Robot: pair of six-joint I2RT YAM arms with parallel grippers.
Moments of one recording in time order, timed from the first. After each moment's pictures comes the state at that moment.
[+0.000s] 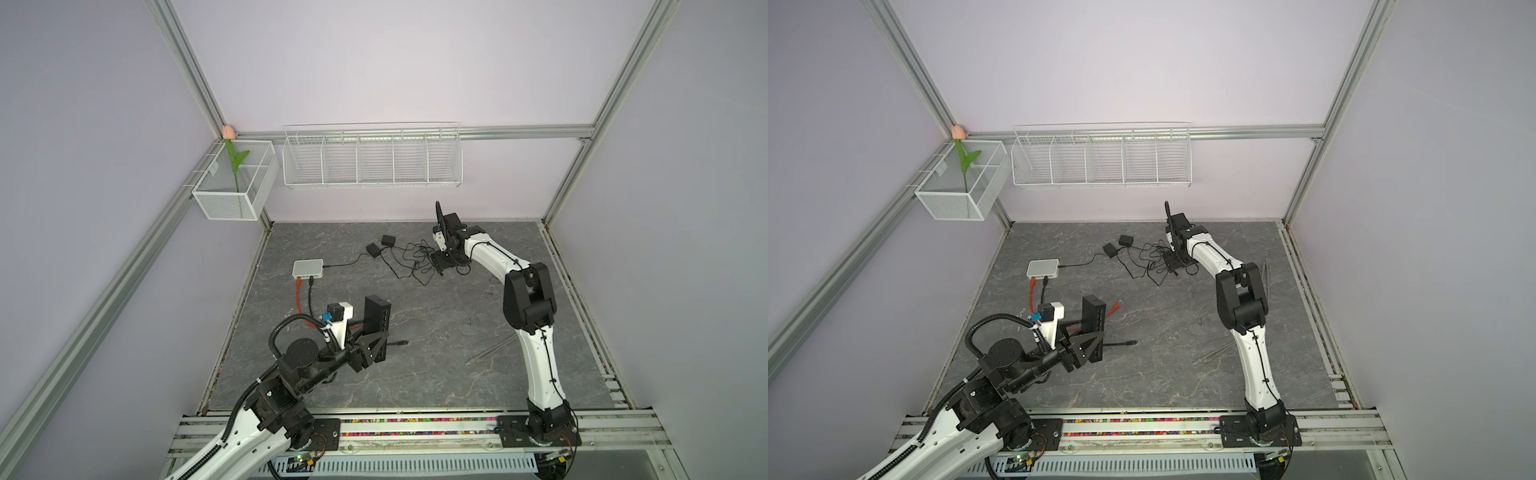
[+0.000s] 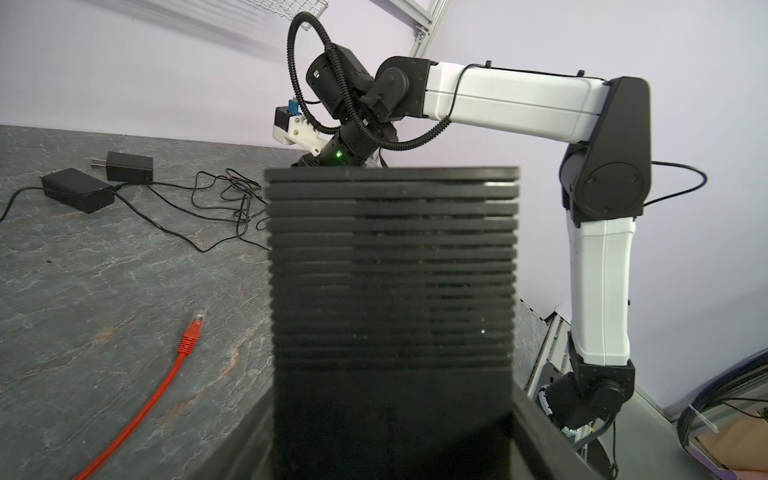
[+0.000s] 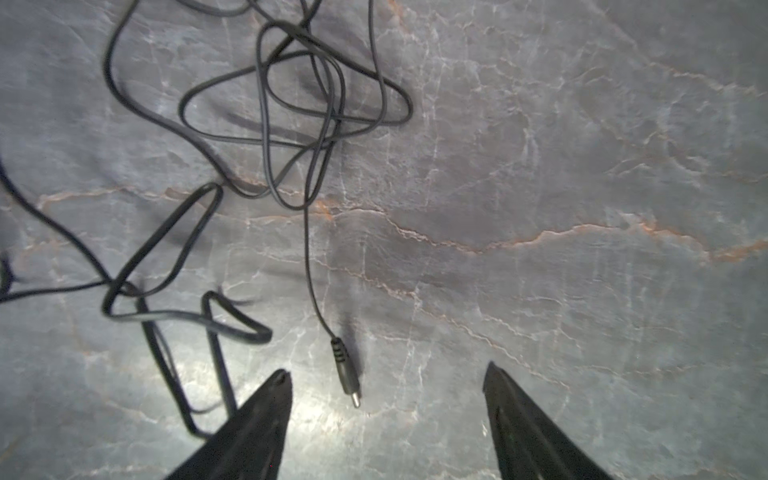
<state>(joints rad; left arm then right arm) -0.80 0.41 0.36 -0.05 0.15 -0.44 0.40 2.34 2.00 -0.86 0.07 -0.03</state>
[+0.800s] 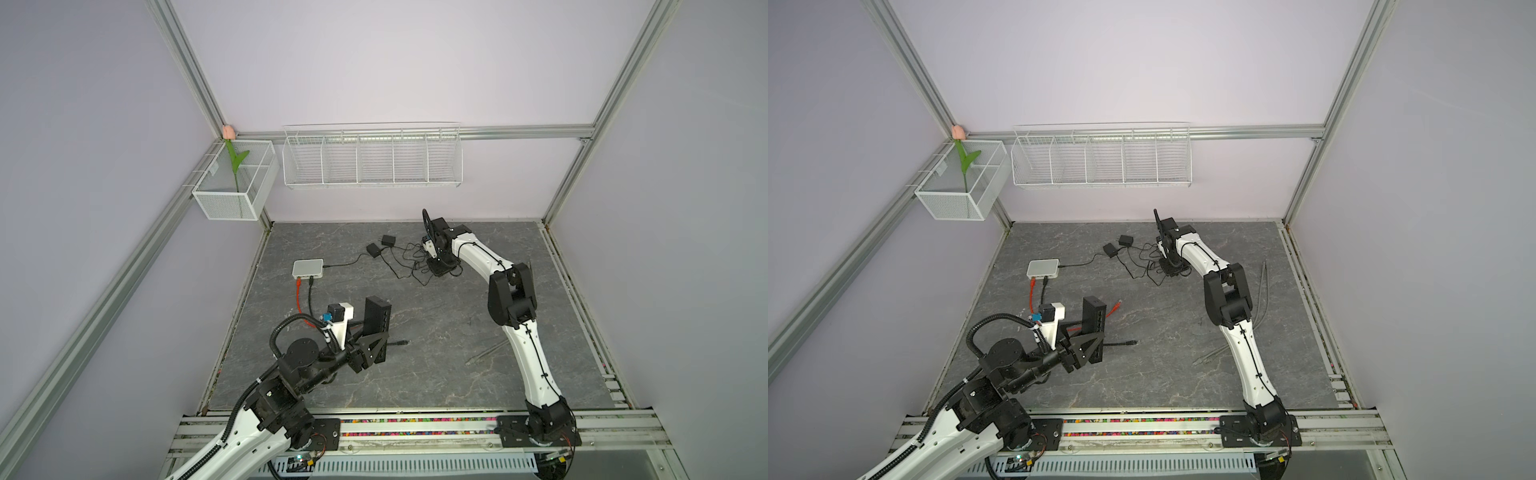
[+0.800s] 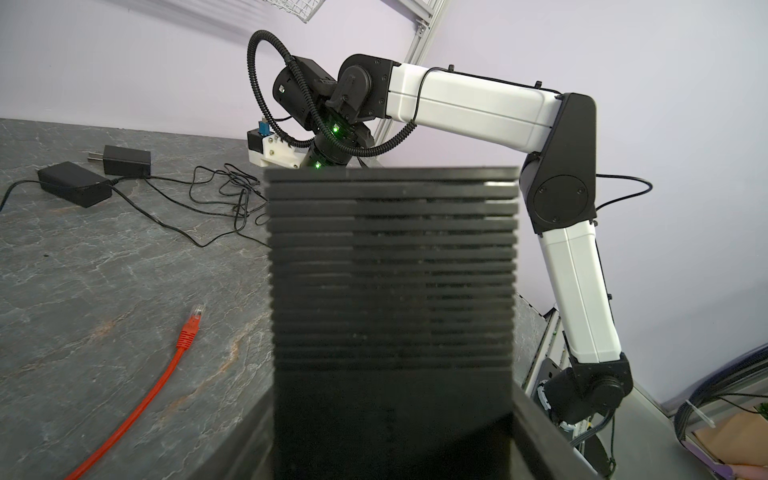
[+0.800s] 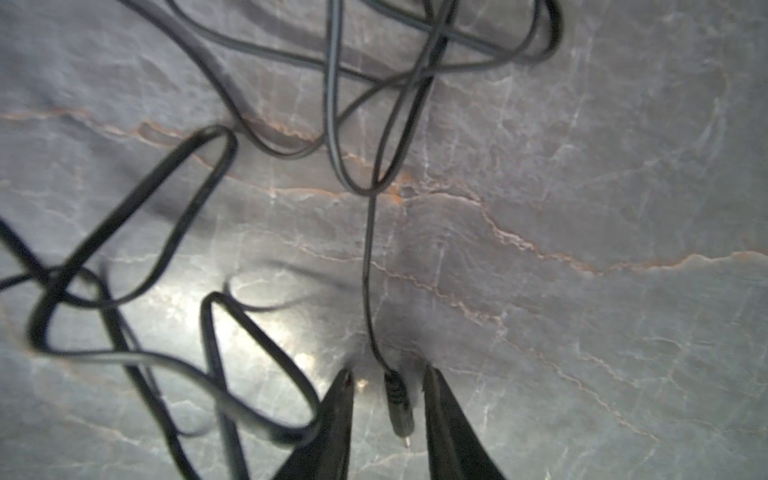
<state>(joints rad) -0.80 0.40 0.36 -0.07 0.16 -0.44 0.43 2.49 2.21 -1.06 0.06 -0.09</state>
